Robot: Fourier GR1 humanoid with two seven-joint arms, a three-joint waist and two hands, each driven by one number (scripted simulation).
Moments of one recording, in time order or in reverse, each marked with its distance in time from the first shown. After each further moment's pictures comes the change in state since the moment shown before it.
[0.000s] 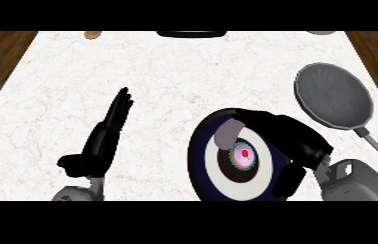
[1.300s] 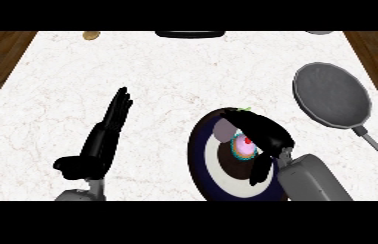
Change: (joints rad) left arm 0.029 -0.080 0.065 -0.059 -0.079 -0.057 0.055; right arm 0.037 0.340 -0.152 0.301 0.382 0.073 -0.135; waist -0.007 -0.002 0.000
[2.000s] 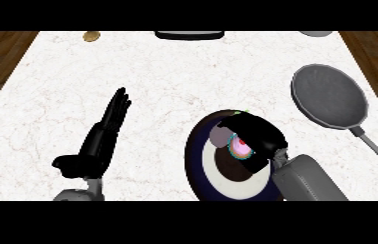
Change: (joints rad) left arm 0.000 -0.006 0.029 0.021 -0.008 -0.031 -0.012; right arm -0.011 0.003 0.046 0.059 0.193 -0.072 -0.138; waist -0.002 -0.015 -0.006
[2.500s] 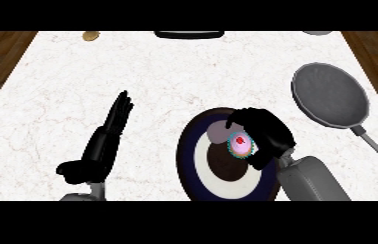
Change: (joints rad) left arm 0.026 -0.023 -0.010 -0.006 -0.024 -0.003 -0.023; right arm 0.035 0.023 -0.083 -0.056 0.069 -0.157 -0.065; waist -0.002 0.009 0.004
